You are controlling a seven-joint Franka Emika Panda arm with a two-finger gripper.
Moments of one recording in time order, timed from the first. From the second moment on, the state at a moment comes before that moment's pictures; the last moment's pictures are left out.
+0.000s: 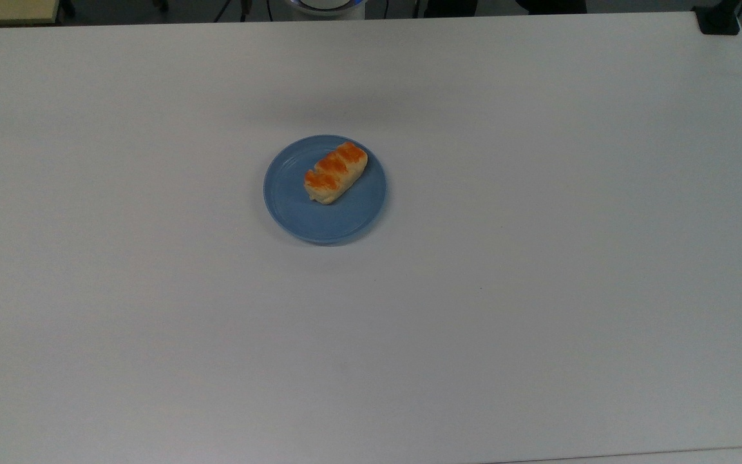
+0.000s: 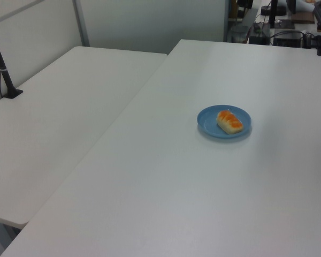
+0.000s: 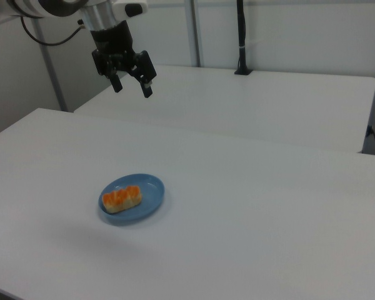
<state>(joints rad) -0.07 0.01 -0.05 -1.48 -0.03 1.66 -0.06</state>
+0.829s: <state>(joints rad) -0.07 0.01 -0.05 -1.50 -0.04 1.60 -0.12</state>
